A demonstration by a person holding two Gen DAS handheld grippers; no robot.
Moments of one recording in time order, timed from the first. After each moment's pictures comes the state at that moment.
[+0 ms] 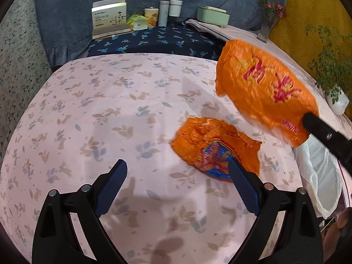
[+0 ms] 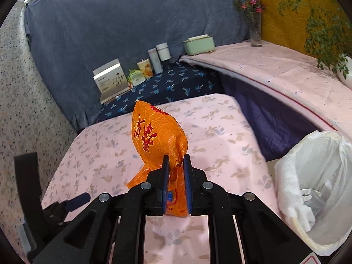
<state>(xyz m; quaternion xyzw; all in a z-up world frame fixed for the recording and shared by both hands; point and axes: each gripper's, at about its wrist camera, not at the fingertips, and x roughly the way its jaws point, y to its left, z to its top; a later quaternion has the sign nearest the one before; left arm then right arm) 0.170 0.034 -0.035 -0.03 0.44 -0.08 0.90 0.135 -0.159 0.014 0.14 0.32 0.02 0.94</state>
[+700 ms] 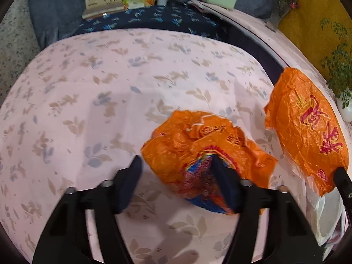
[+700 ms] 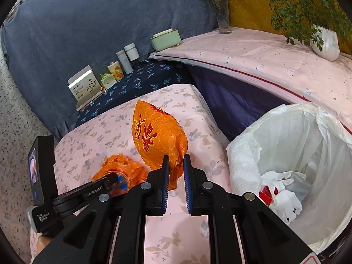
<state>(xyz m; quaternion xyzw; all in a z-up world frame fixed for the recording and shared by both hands) 0.217 -0.010 -0.081 -0.05 0.48 -0.06 0.87 0.118 -0.229 -0.025 0.18 0.34 -0.04 0.92</state>
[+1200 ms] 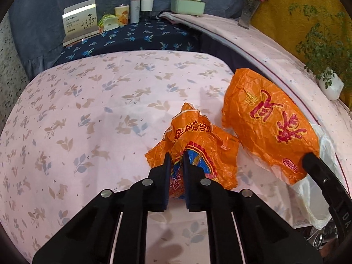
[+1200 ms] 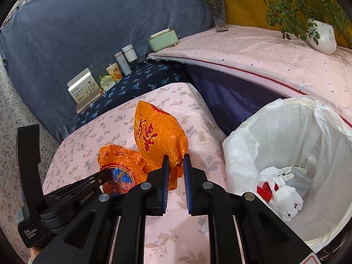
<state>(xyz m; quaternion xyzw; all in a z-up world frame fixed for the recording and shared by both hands) 0.189 -0.050 -0.047 0.00 0.44 -0.12 0.89 0.110 -0.237 -0.023 0.20 0.34 -0.04 0.92</state>
